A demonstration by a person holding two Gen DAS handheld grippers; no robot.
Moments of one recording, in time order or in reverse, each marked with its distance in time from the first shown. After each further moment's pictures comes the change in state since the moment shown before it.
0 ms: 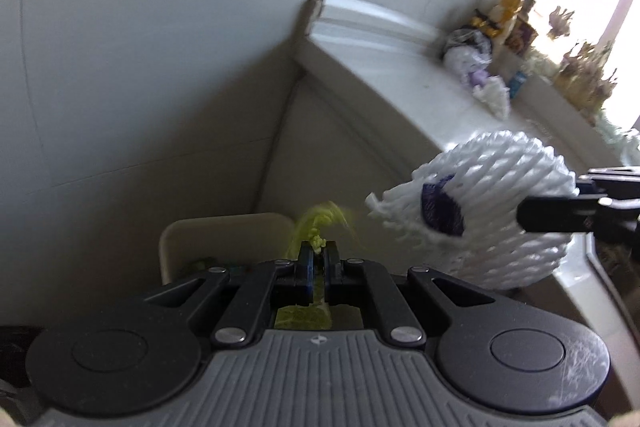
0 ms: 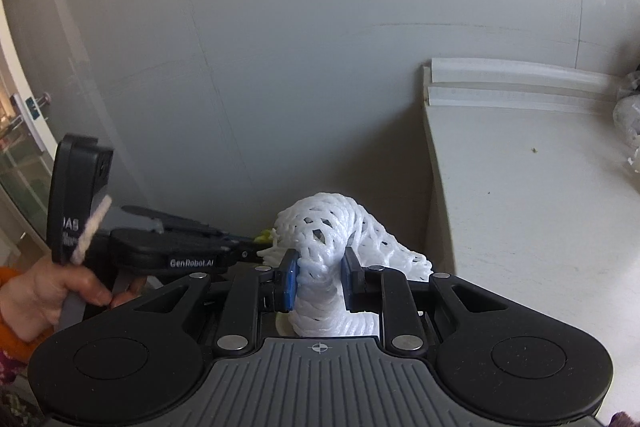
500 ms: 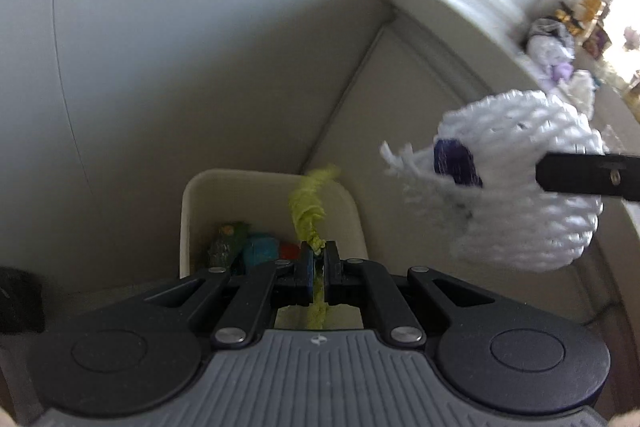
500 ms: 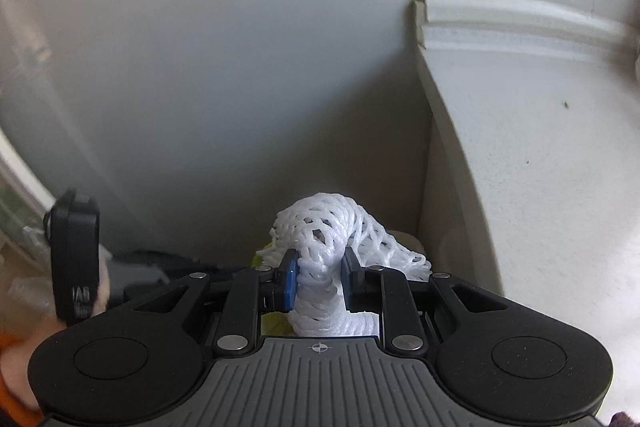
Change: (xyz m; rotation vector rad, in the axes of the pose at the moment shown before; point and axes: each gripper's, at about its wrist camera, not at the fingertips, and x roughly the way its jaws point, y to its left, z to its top) left arm 0.068 0.047 -0.034 -0.163 0.052 0.087; right arm 0.095 -0.008 0.008 0.085 0.115 -0.086
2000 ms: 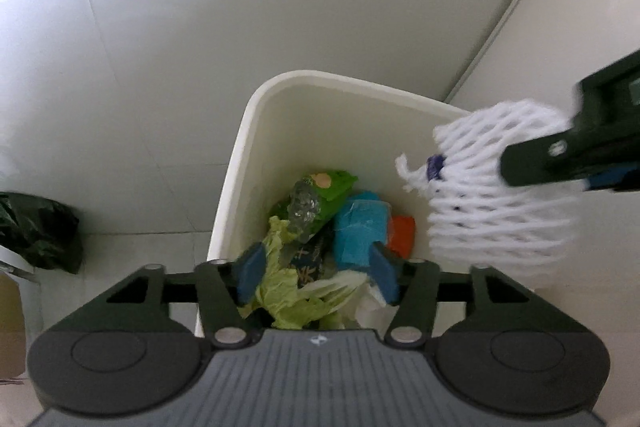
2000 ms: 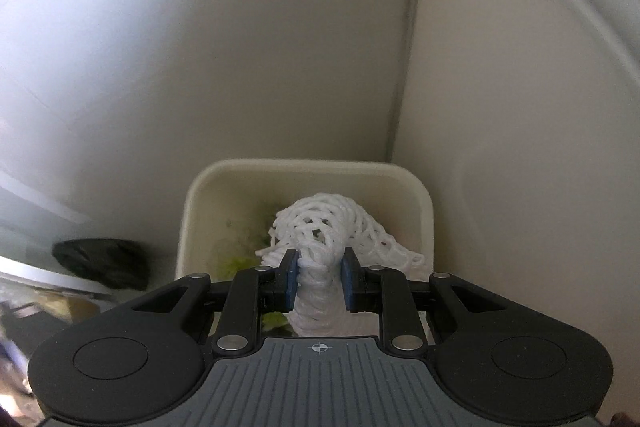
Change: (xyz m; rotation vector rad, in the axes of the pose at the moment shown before) left arm 0.110 0.037 -0.026 -0.131 0.133 0.321; right arm 0.193 -0.018 -0.016 0.177 0.317 -0.171
